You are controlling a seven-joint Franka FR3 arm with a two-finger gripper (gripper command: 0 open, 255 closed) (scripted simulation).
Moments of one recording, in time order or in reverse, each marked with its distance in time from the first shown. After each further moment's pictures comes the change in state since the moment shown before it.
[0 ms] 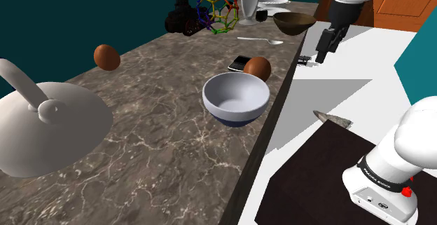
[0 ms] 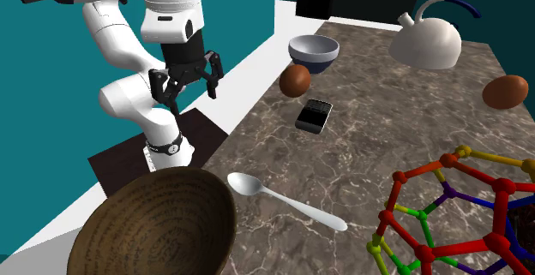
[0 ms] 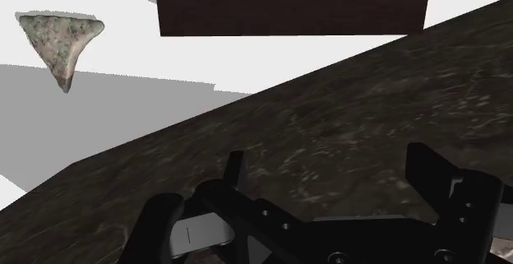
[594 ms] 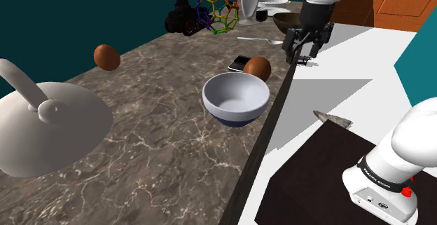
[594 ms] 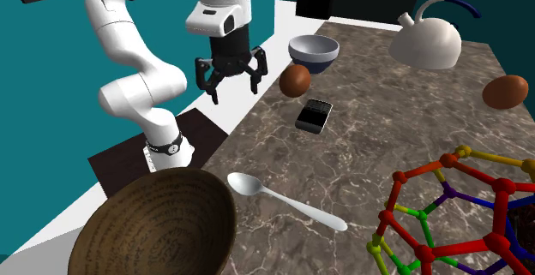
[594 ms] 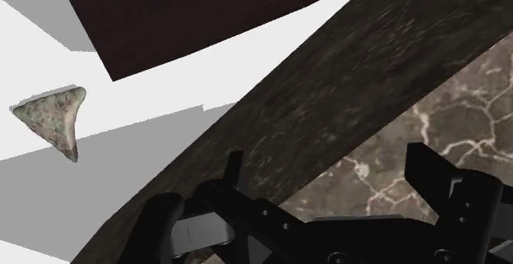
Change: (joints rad) arm -0.071 0.143 0.195 0.118 0.145 0.036 0.446
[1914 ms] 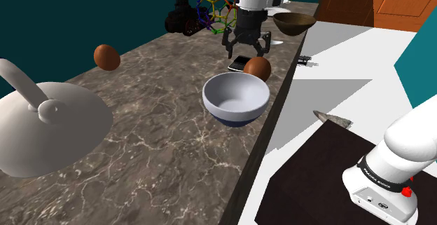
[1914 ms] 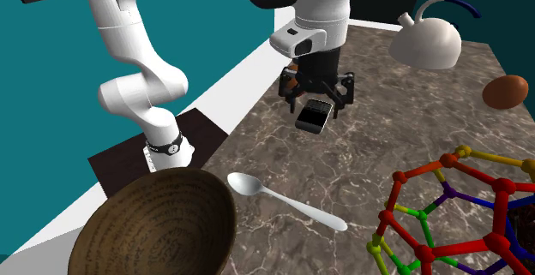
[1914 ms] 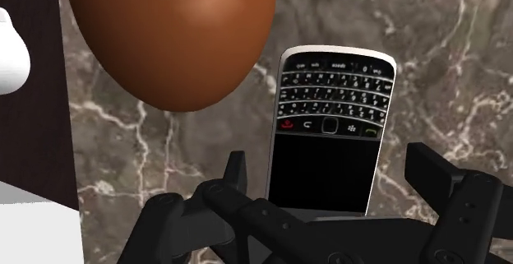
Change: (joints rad) arm -0.178 0.481 0.324 0.360 -0.005 0.175 0.914
